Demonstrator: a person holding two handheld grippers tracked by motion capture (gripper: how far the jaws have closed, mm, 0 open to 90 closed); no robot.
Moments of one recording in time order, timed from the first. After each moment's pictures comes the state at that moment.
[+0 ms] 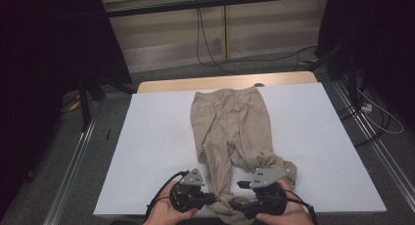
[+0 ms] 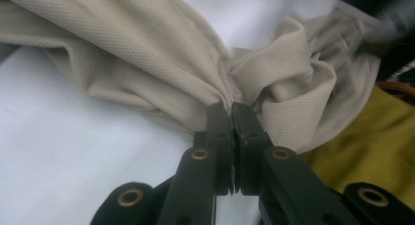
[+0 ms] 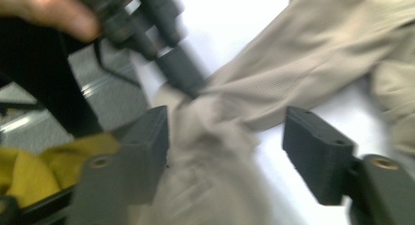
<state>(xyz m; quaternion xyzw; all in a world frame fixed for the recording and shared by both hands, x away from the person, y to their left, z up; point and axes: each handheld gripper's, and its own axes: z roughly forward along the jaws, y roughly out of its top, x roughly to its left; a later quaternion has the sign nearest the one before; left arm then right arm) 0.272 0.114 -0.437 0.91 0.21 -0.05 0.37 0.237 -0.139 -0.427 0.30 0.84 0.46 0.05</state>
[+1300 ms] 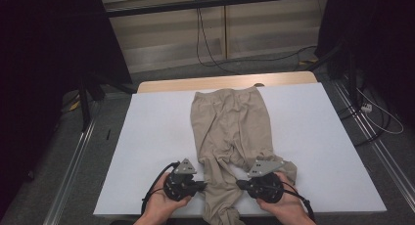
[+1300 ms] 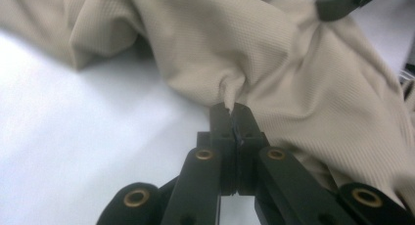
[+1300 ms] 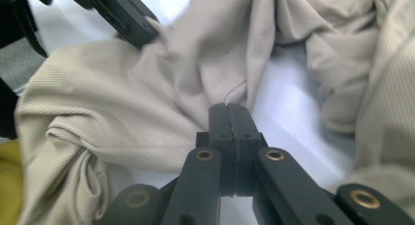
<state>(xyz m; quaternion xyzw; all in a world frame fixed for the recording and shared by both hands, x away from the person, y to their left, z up) 0.298 0.134 -0.440 0.89 0.28 0.00 0.35 0.260 -0.144 -0.445 0.35 0.84 0.40 0.09</state>
